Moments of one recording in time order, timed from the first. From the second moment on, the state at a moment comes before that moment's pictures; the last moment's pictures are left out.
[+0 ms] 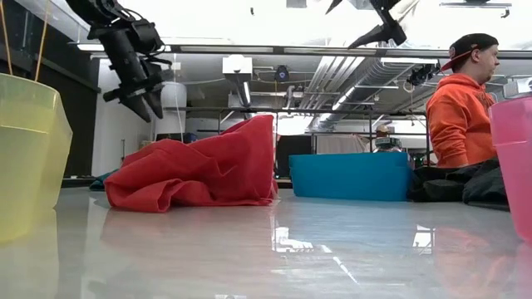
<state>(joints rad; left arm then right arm) 1.03 1.25 1.02 -0.72 0.03 -0.18 -0.21 1.12 1.16 -0.45 0.43 0.92</state>
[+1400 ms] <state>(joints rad) 1.04 1.44 1.01 -0.58 -0.21 -0.28 -0.55 1.07 1.16 -0.44 0.03 0.75</state>
